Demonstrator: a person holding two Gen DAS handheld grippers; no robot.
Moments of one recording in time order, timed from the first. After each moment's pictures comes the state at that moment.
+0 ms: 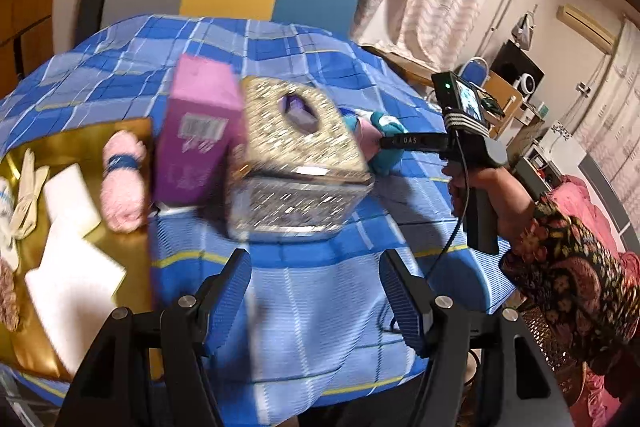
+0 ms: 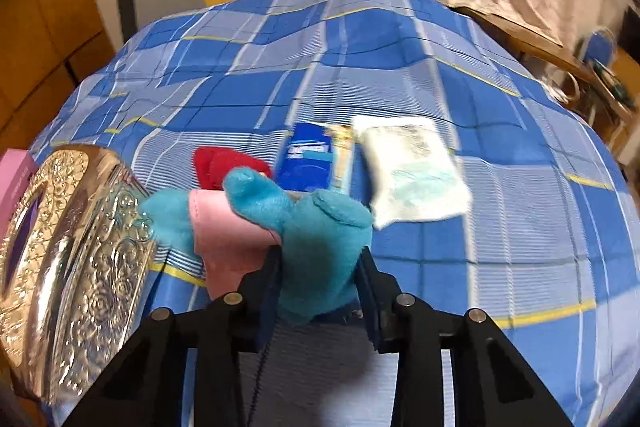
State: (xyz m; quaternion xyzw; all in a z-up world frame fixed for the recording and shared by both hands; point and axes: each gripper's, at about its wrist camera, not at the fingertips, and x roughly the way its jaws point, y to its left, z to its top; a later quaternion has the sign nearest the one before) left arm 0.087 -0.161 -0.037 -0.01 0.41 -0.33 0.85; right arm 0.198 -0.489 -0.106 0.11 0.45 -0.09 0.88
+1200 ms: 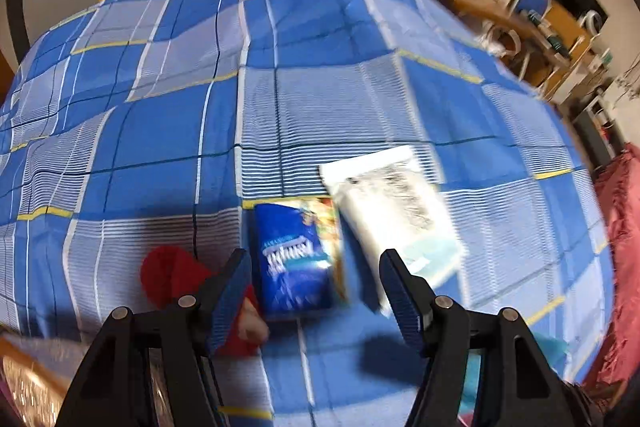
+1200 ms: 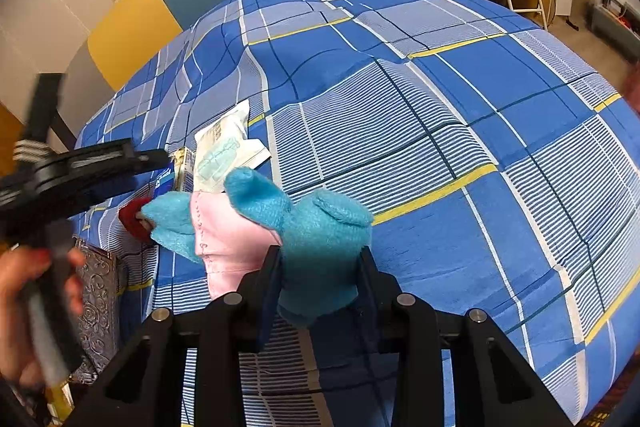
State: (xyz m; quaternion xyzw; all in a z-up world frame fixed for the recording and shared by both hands) left arm 0.316 -0.477 -0.100 0.11 0.54 -0.23 0.80; right arm 0.099 -0.610 -0.115 0.30 0.43 -0.18 0.83
